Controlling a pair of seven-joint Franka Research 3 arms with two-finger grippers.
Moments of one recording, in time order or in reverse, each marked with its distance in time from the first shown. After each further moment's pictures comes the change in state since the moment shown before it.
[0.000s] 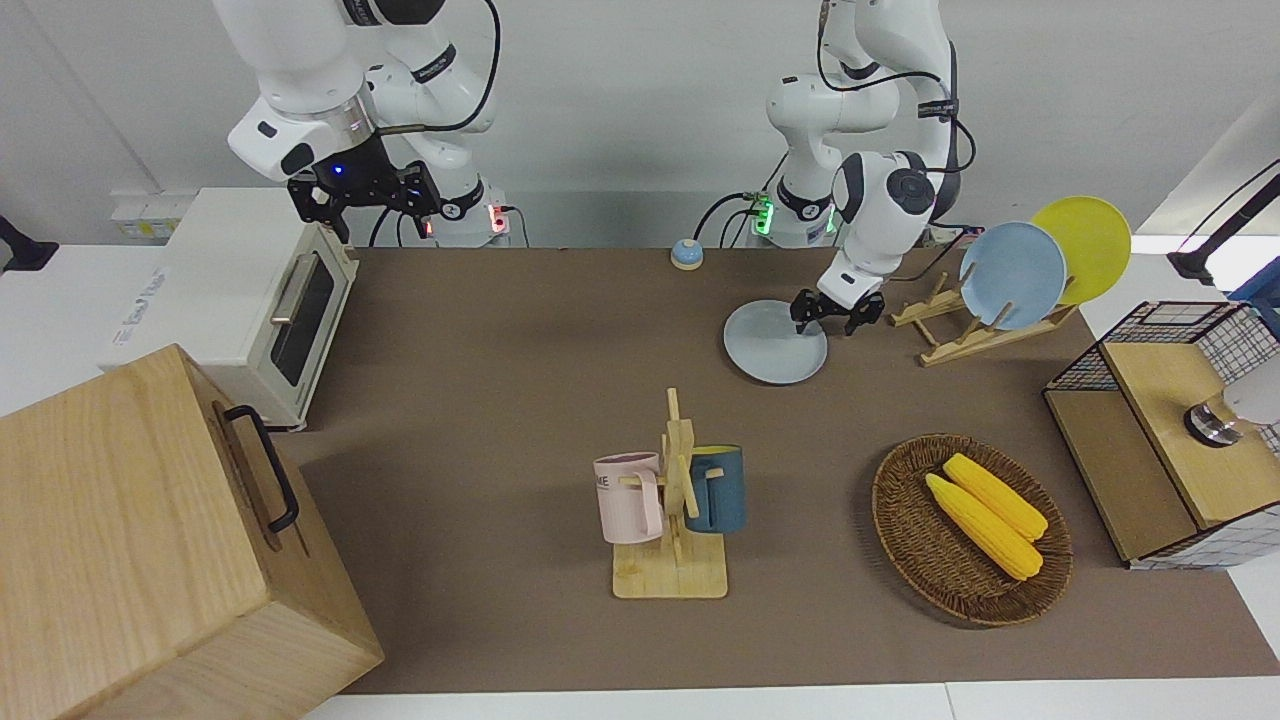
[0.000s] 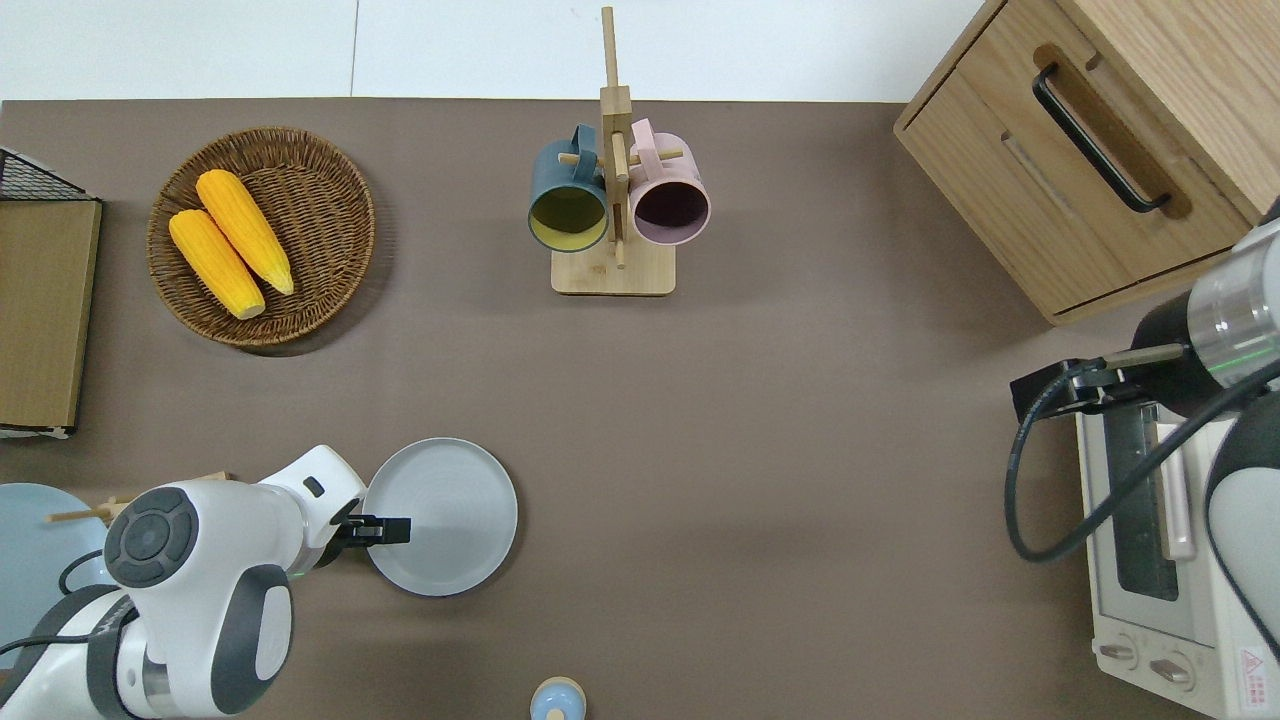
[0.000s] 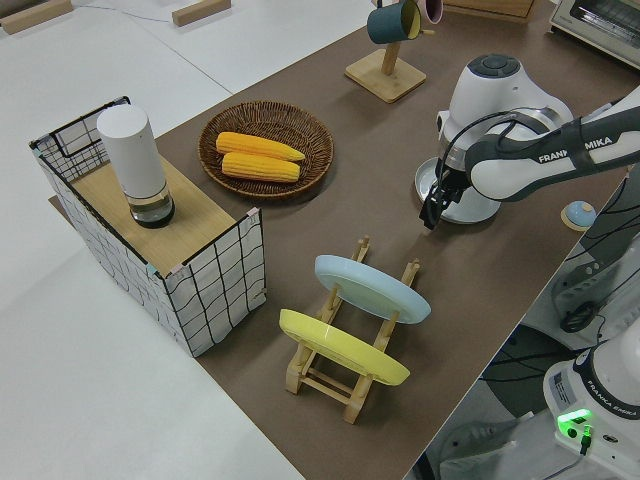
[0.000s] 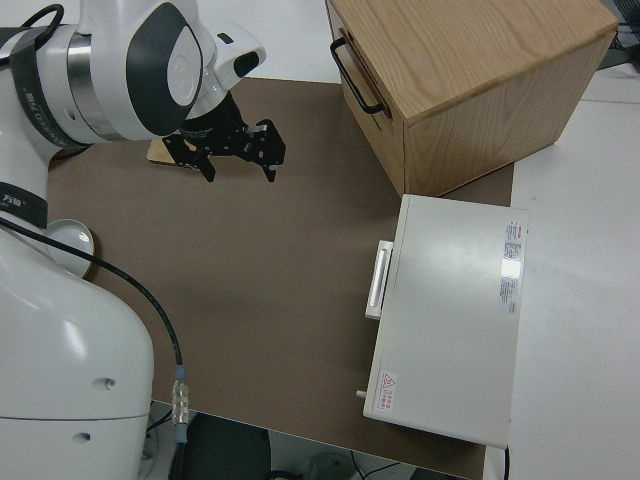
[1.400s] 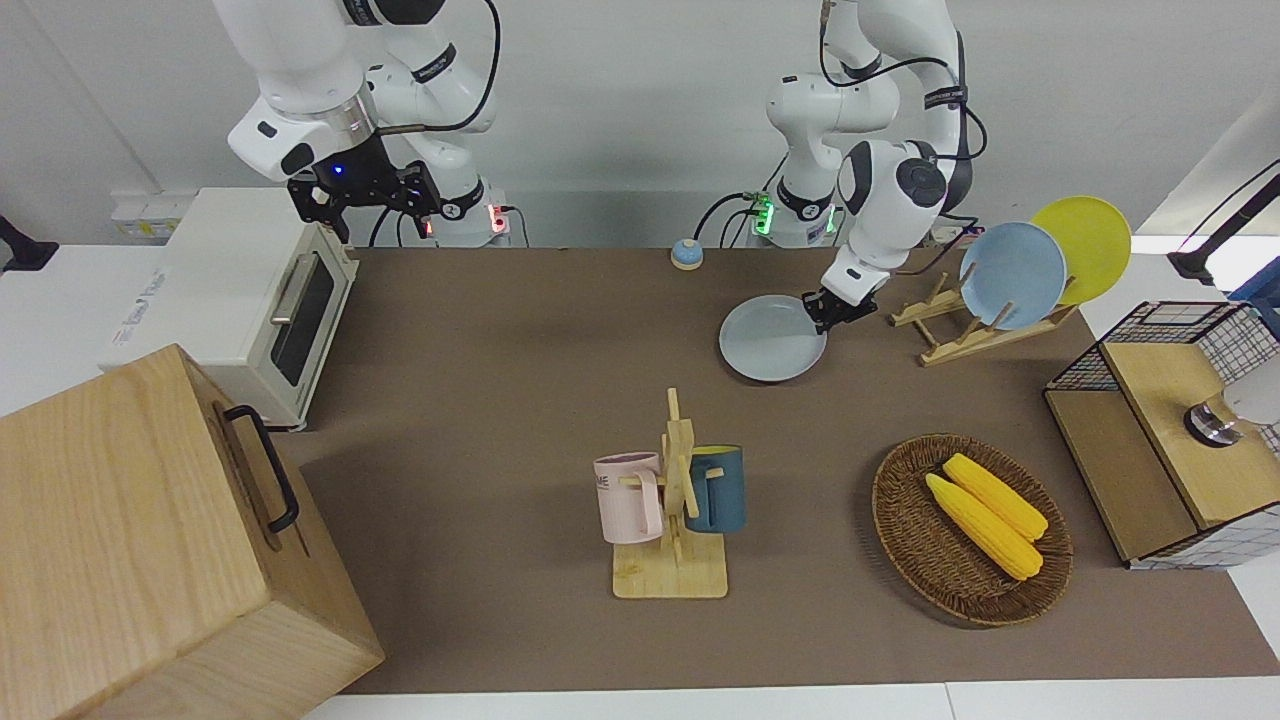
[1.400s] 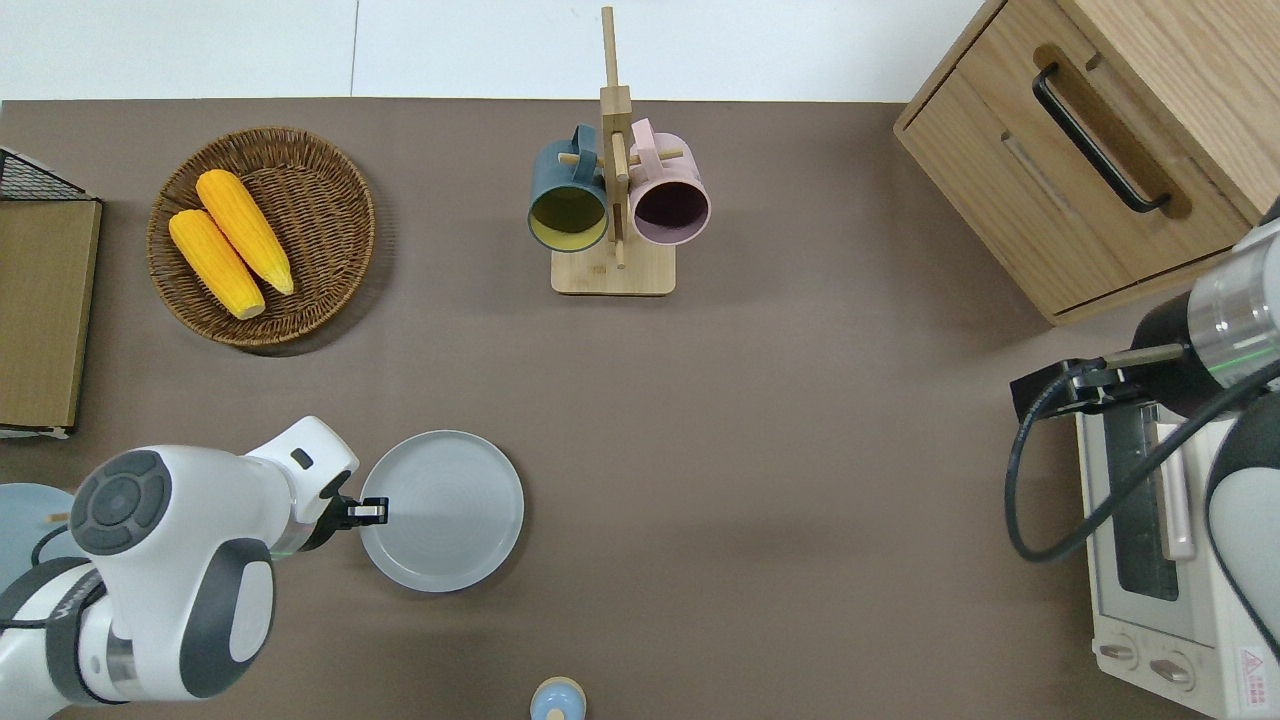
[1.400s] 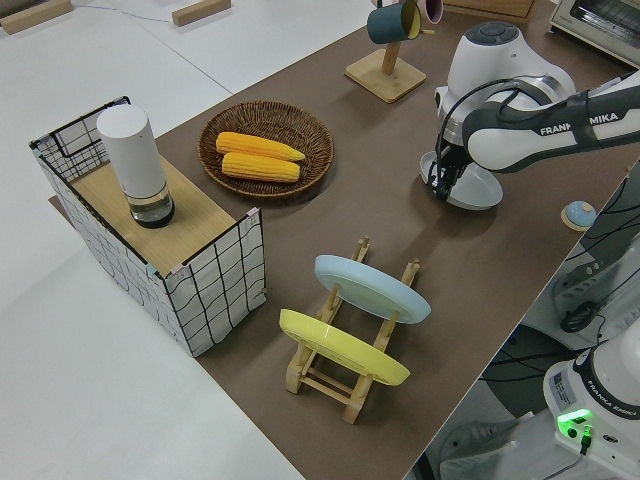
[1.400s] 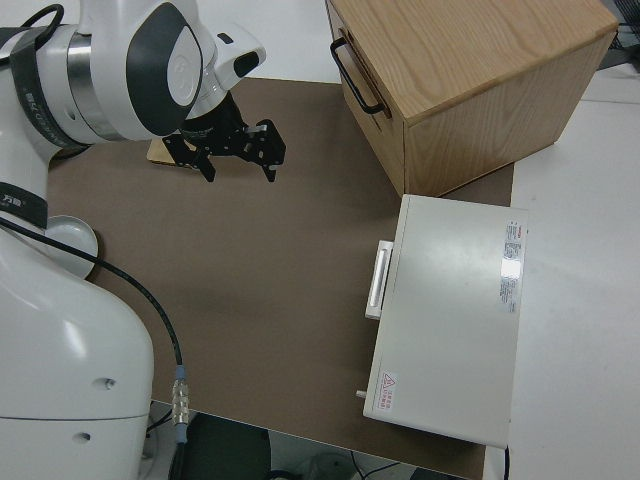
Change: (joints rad) left arm -0.020 -0.017 0.019 0.135 -0.006 -0.170 -0.049; right arm 0.000 0.000 0.000 0.000 0.000 0.000 0.000
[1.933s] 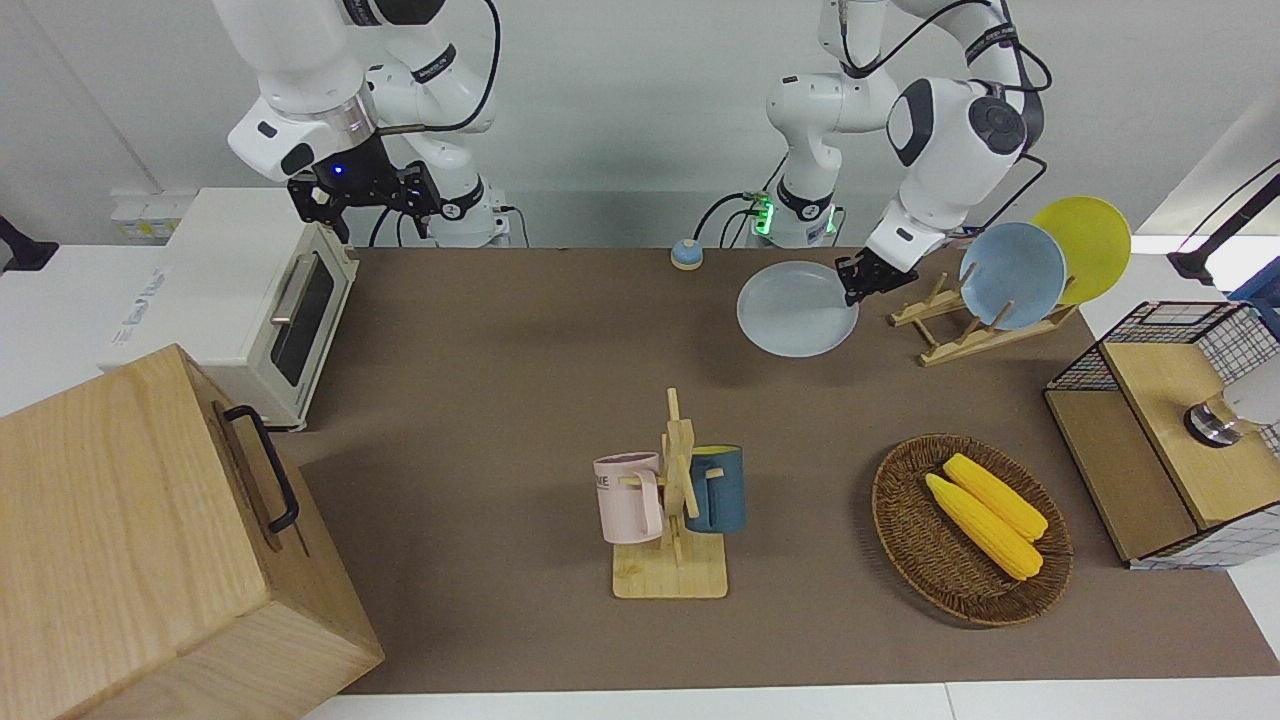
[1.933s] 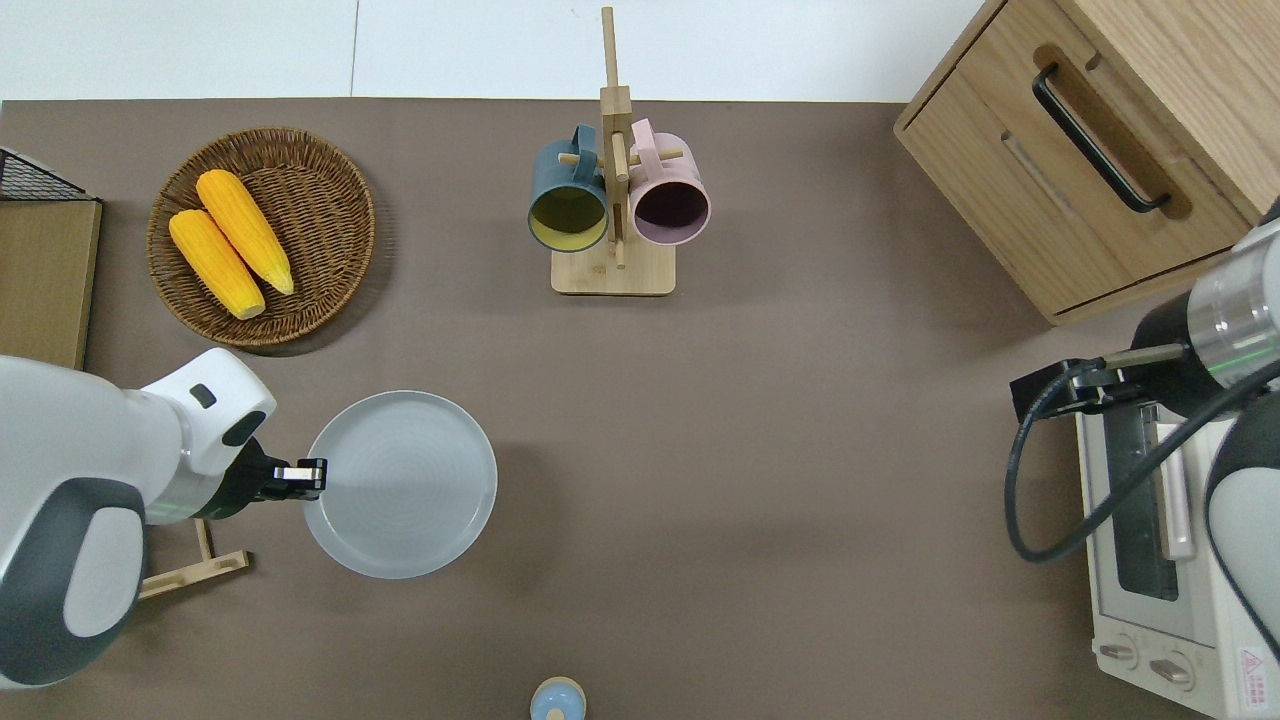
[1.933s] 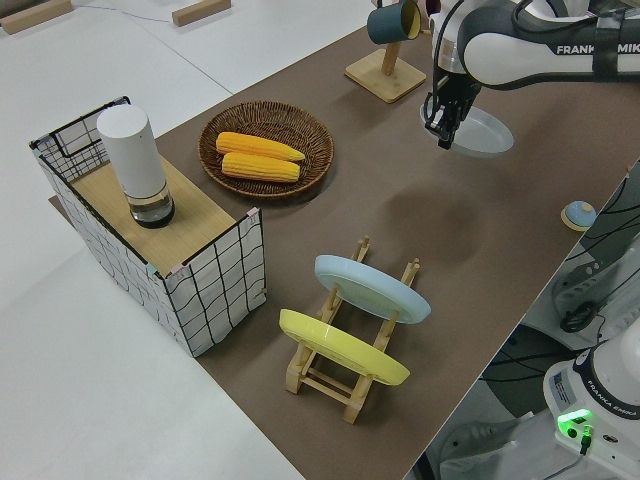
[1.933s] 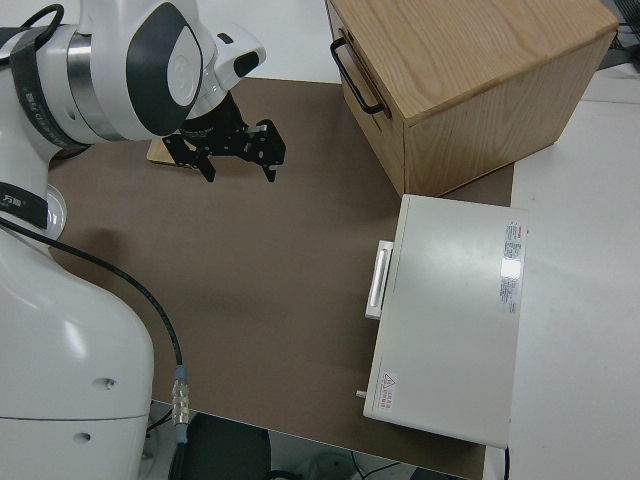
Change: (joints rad) left arm 0.016 -0.015 0.041 0.314 0.003 -0.373 -0.002; right arm 0.000 0.000 0.000 0.000 0.000 0.000 0.000
